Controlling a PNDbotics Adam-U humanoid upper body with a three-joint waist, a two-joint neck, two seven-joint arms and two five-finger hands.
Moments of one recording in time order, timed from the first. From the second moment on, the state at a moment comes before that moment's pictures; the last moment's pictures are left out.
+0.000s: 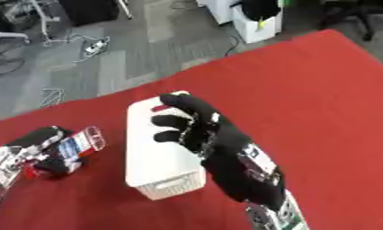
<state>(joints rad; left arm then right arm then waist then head) -0.87 0.47 -0.22 -0.76 -0.85 -0.15 -0.16 -0.36 -0.07 0.25 -1.94 -0.38 -0.19 0.62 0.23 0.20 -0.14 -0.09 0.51</state>
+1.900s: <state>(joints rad) -0.85 0.67 -0.32 -1.05 -0.58 -0.10 -0.29 -0.33 -0.09 0.23 -1.84 -0.31 -0.27 0.63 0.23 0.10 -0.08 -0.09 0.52</state>
